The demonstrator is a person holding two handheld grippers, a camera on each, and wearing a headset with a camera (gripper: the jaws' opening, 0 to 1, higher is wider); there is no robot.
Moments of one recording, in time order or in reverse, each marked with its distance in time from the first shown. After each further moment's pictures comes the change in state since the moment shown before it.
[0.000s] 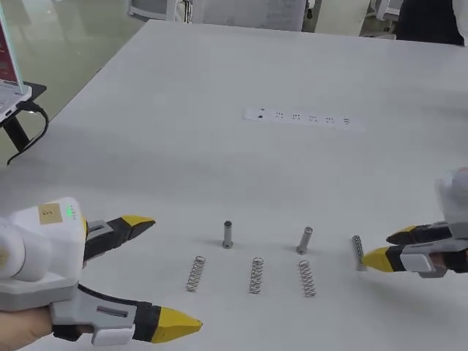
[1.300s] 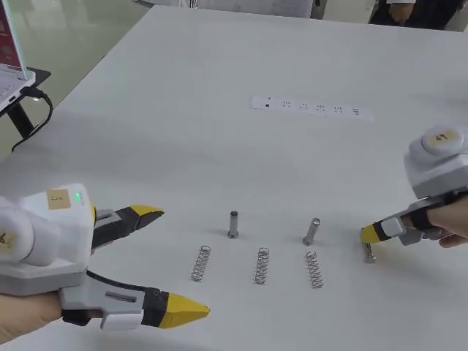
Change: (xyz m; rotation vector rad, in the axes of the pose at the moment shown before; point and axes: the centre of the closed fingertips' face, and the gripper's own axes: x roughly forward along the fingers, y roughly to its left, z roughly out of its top) left arm 0.004 0.001 0.000 -0.011 0.002 -0.007; right arm 0.039 -0.028 -0.004 0.203 0.197 -0.037
